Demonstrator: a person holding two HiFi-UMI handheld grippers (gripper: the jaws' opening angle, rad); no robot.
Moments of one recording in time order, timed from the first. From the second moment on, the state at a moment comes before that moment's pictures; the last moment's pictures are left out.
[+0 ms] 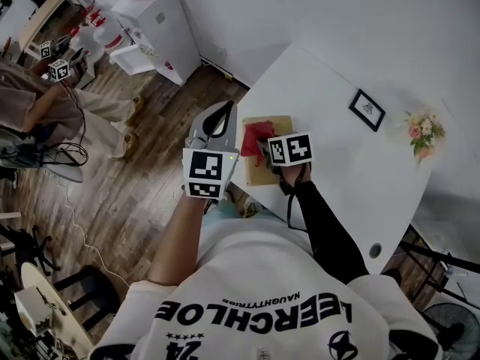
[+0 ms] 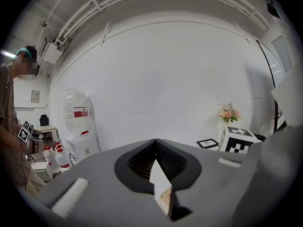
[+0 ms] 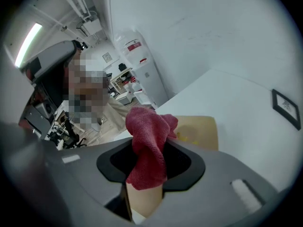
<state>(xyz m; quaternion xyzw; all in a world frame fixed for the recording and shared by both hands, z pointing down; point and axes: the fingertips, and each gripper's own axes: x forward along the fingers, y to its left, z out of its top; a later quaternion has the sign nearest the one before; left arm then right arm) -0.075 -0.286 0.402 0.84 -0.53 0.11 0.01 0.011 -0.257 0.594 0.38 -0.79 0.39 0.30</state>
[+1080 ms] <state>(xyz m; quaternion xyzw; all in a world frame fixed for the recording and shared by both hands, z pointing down) -0.047 -0.282 0.408 0.86 -0.51 0.10 0.02 0.111 -0.245 0.625 0.47 -0.72 0.37 0.36</state>
